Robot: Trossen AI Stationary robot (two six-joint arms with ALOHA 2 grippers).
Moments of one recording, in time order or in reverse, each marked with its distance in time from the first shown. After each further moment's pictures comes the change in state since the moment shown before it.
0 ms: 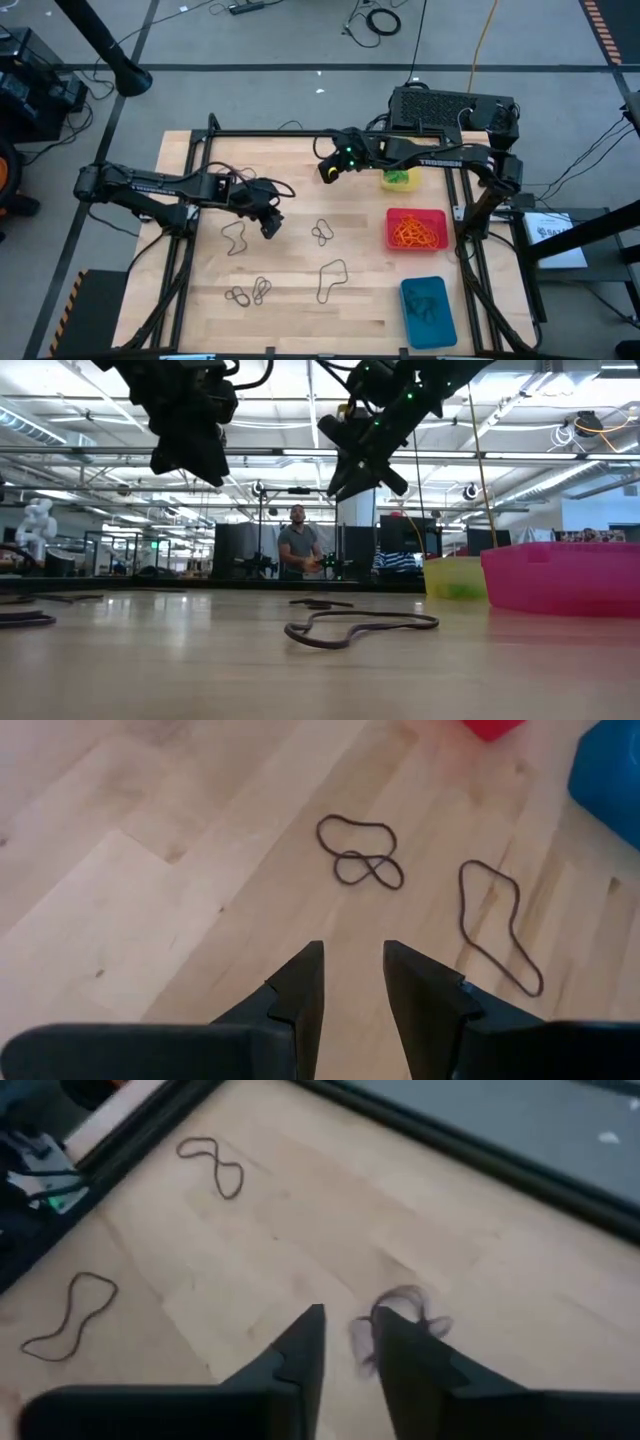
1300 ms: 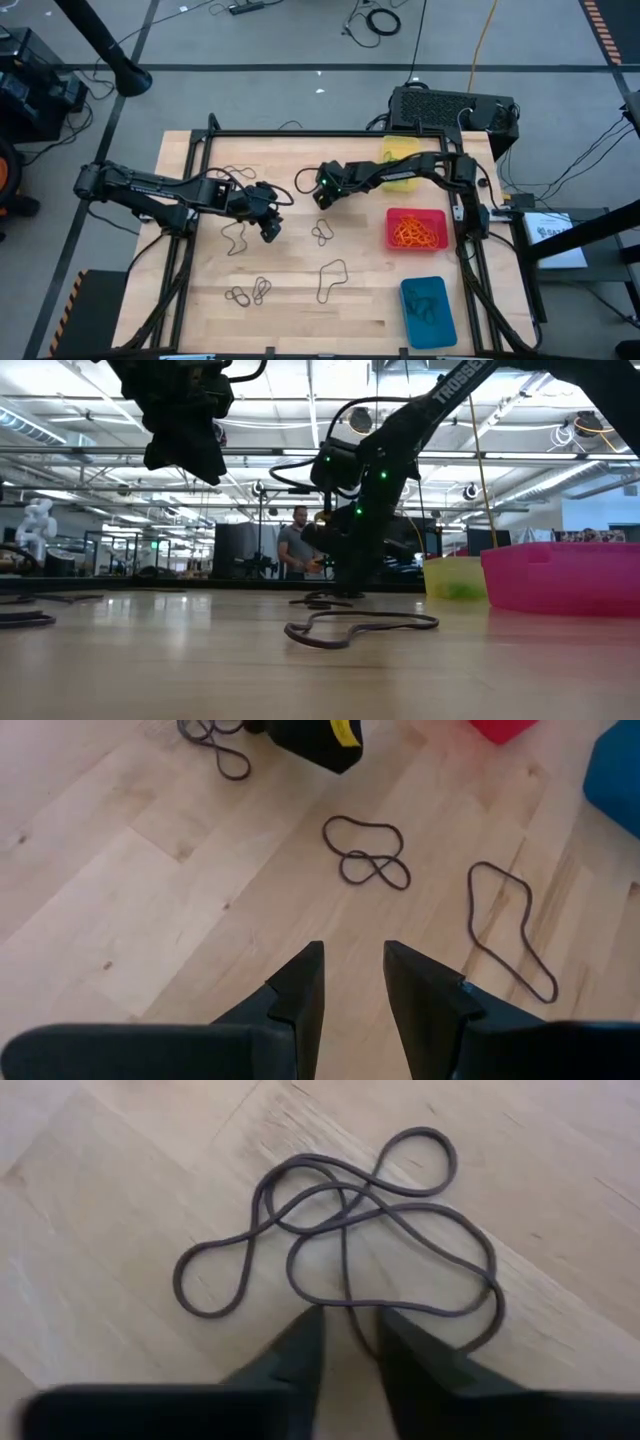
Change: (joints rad) left arm -0.069 0.001 0.000 -0.010 -0.097 -0.051; right arm 0.063 0.367 0.006 -0.062 0.083 0.102
